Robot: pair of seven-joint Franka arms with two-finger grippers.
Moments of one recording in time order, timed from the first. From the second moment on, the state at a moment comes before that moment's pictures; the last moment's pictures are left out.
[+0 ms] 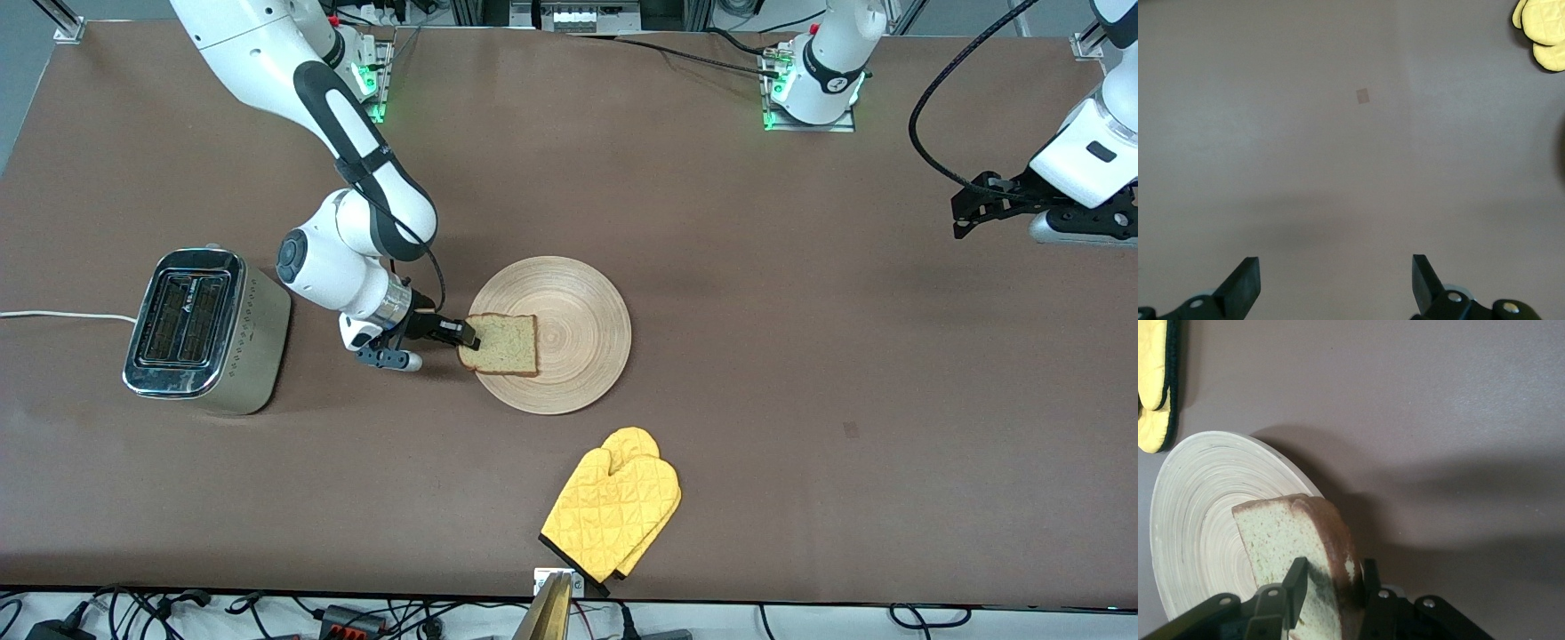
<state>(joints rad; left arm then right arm) -0.01 -0.08 -0.02 -1.77 0.07 1.73 0.04 0.37 0.56 0.09 -1.92 0.83 2.64 -0.04</state>
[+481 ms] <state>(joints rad) -0.01 -0.08 -0.02 -1.77 0.07 1.73 0.04 0.37 0.56 0.09 -1.91 0.83 2.64 -0.04</state>
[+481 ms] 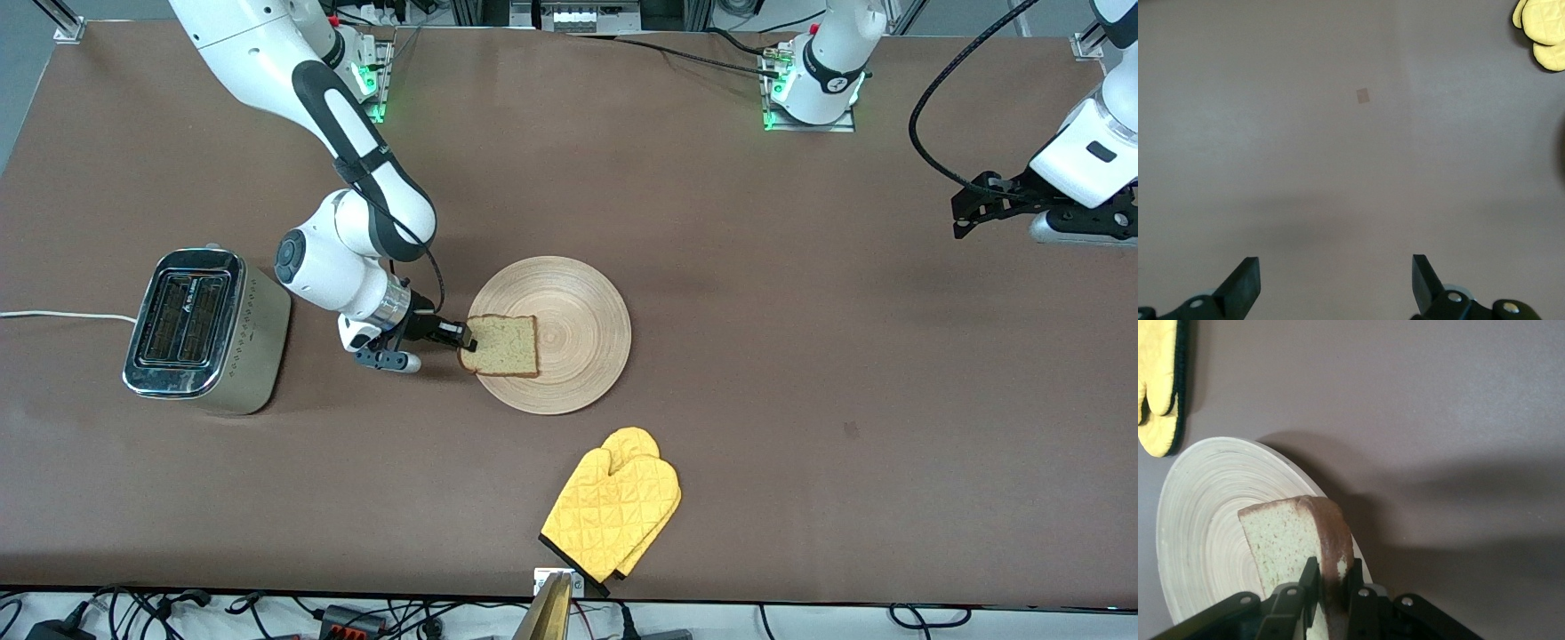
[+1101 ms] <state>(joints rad) -0.01 -0.08 -0.02 -1.77 0.07 1.71 0.04 0.34 0.47 0.05 -1.86 0.81 2.50 -0.04</state>
